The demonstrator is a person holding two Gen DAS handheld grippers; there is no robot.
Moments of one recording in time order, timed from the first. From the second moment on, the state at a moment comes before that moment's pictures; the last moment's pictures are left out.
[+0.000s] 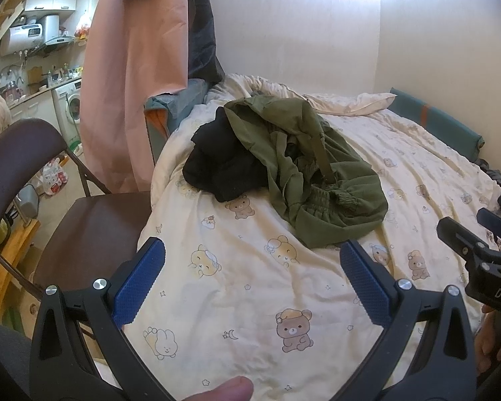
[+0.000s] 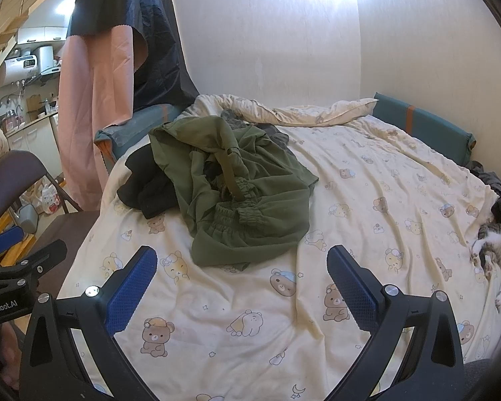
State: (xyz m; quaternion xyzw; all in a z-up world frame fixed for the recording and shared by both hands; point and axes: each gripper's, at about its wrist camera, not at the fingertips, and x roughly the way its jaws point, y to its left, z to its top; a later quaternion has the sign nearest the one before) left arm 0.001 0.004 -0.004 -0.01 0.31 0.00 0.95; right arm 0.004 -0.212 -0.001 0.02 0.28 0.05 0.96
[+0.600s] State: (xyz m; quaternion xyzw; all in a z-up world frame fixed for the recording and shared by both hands) left arm 0.002 0.005 -0.005 -0.01 0.30 0.00 0.95; right arm 0.004 -0.211 -0.003 0.02 0.28 0.05 0.96
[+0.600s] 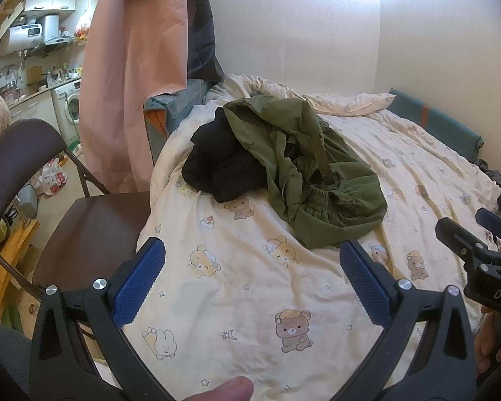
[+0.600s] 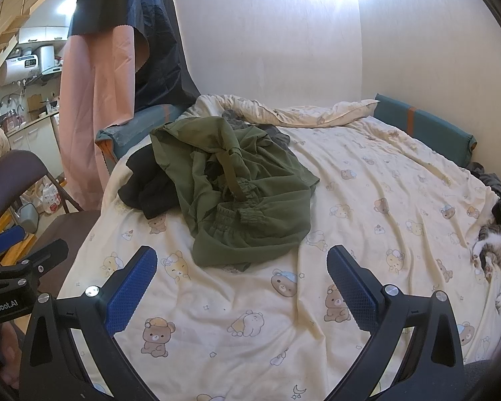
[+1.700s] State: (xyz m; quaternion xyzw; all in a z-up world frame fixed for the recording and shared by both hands) left arm 0.004 0.006 -0.007 -0.02 0.31 0.00 0.95; right arm 0.007 -0.211 -0.003 0.02 0.29 0.05 0.96
